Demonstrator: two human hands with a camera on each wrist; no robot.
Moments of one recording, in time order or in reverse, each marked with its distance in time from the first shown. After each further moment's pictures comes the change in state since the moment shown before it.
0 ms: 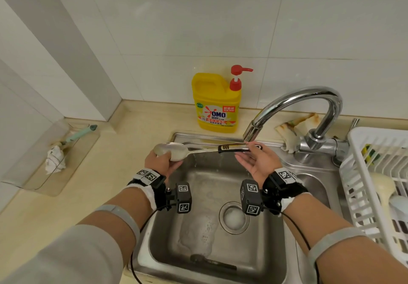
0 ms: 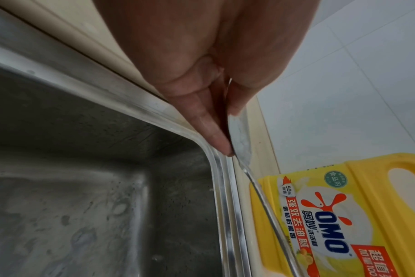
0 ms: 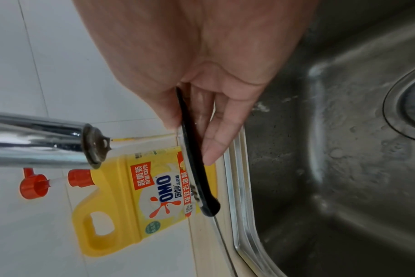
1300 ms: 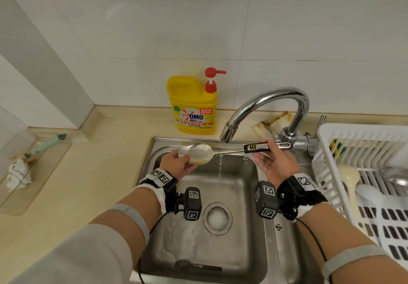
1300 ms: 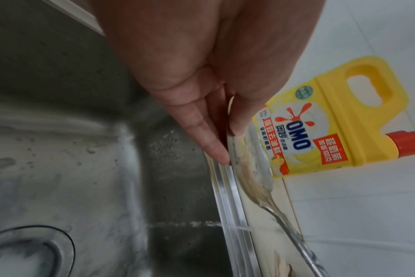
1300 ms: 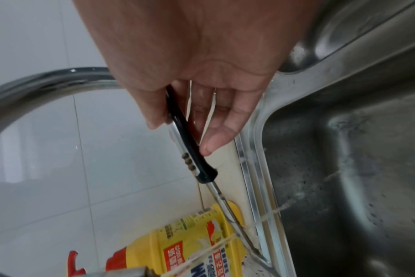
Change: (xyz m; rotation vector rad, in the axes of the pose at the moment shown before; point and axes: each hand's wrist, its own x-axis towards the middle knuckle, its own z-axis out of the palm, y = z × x) left_hand -0.038 -0.027 0.079 0.178 -0.354 -0.089; right_hand -0.022 -0.057 -0.061 -0.088 0.146 -0.124
